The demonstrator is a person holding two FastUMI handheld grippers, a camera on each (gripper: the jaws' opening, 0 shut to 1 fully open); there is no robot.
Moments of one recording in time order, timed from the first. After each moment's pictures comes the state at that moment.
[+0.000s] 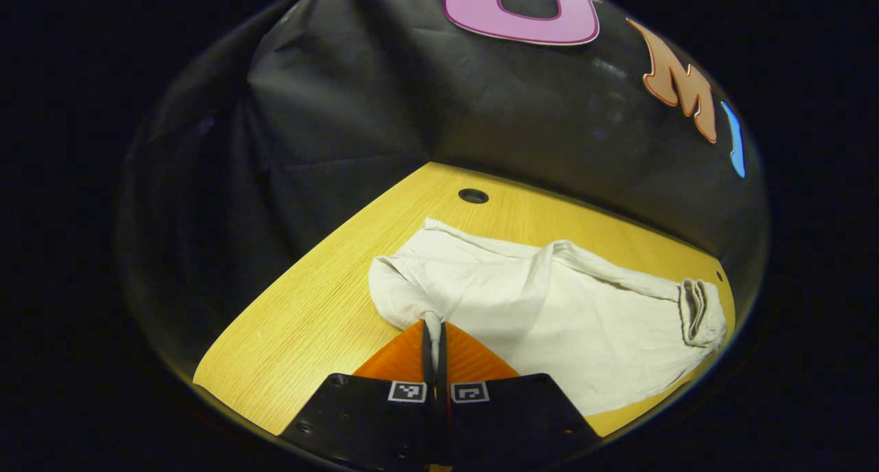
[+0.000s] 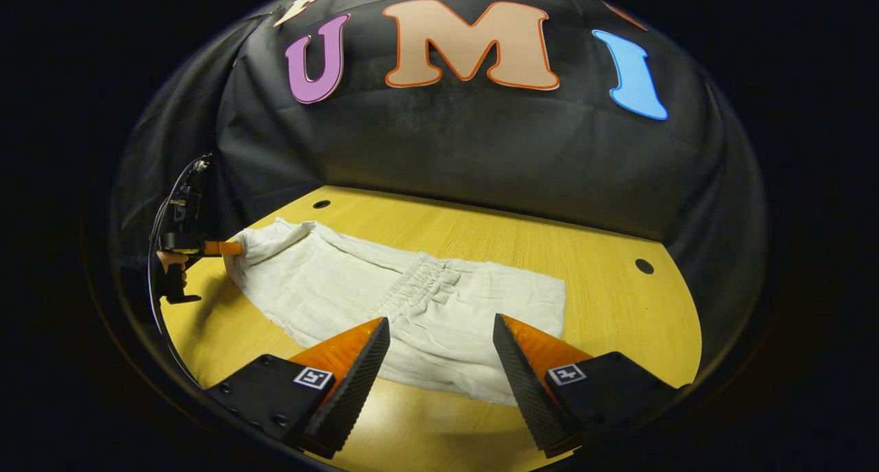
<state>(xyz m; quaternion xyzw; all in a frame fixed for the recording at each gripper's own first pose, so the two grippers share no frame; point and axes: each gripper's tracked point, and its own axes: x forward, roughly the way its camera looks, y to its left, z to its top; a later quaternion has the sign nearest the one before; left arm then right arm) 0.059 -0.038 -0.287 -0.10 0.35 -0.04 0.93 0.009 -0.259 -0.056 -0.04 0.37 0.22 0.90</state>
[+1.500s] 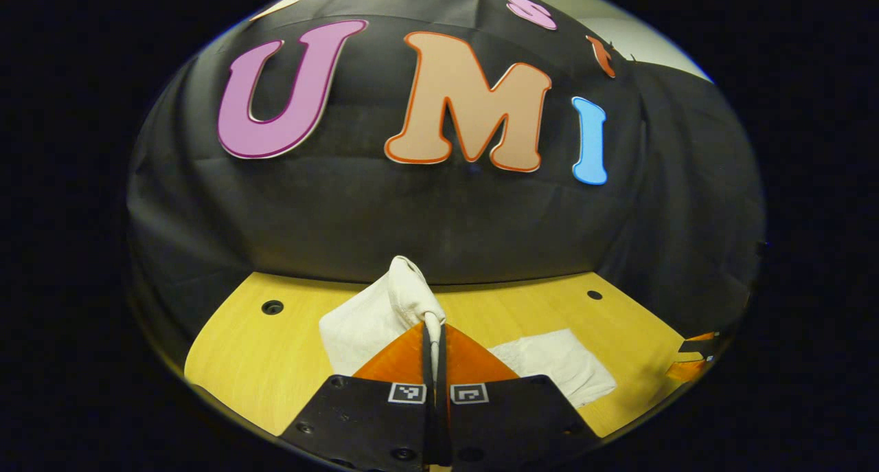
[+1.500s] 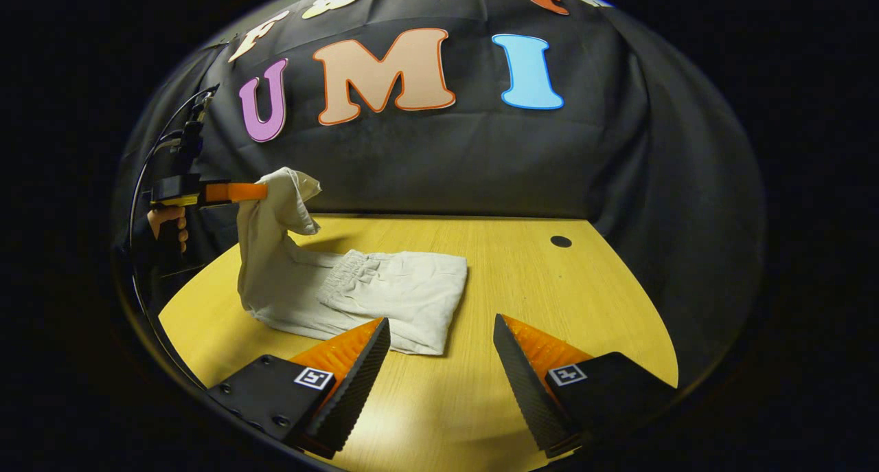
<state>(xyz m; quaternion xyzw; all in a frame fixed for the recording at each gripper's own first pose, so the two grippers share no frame) 0.053 -0.322 -0.073 -0.08 0.20 -0.29 0.93 -0.031 -0.405 -0.016 0.00 0.35 0.12 0.93</state>
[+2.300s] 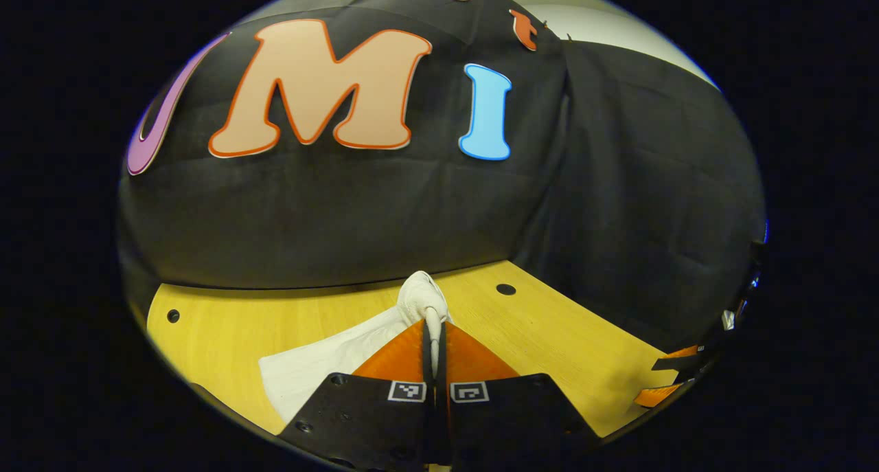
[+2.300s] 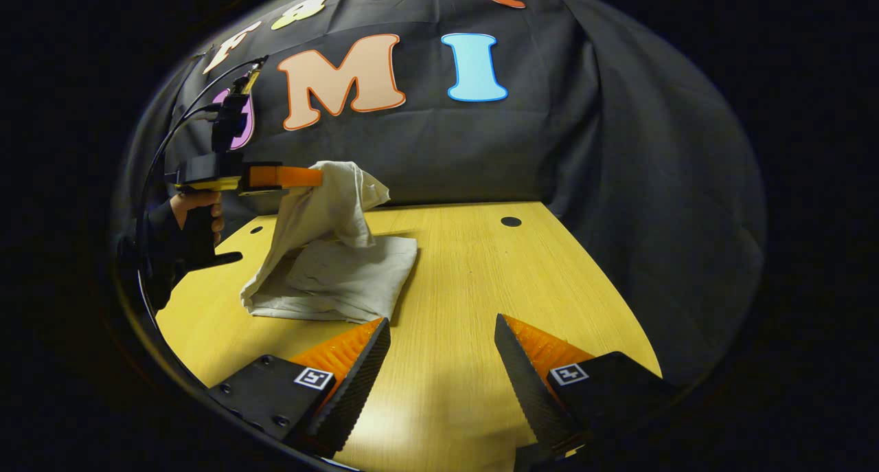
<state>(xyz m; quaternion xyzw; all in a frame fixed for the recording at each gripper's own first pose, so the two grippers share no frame) -0.016 -0.516 -0.067 -0.06 0.21 -0.44 0.87 -0.069 -0.482 -0.012 0.01 0.37 0.06 0.93</state>
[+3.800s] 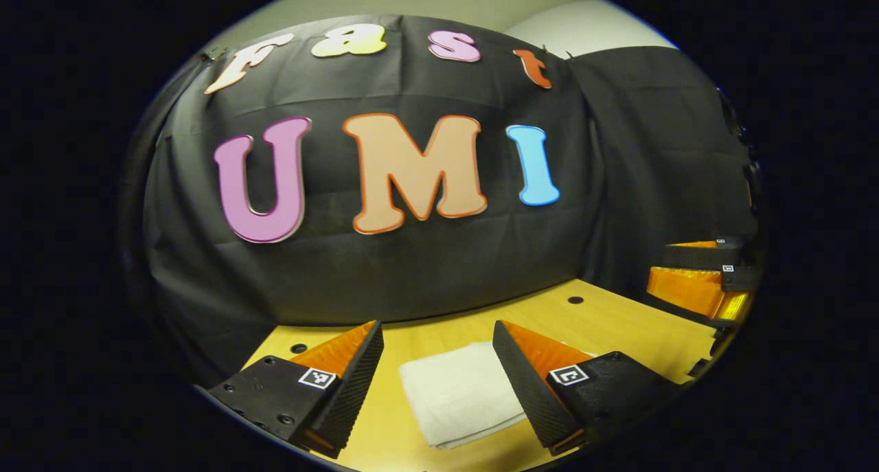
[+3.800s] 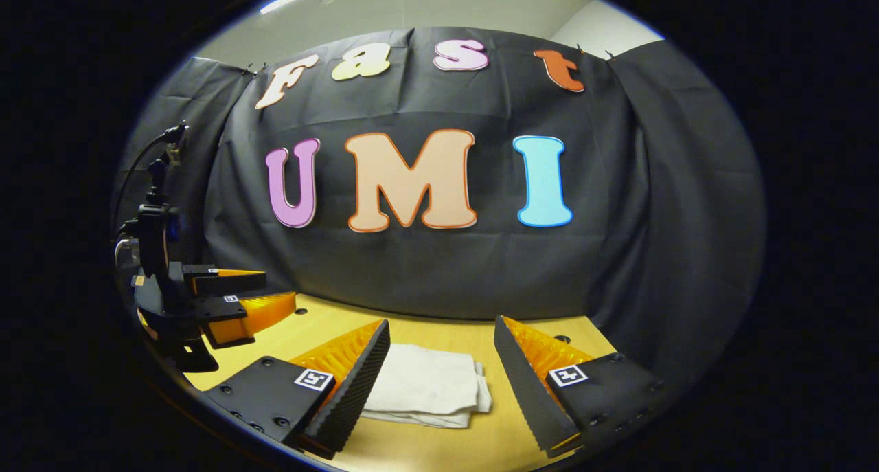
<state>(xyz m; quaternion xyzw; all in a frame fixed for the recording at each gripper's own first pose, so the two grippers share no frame) -0.044 -0.294 0.021 0.00 0.08 -0.27 0.96 0.020 -0.335 0.162 0.02 0.16 0.14 0.98</state>
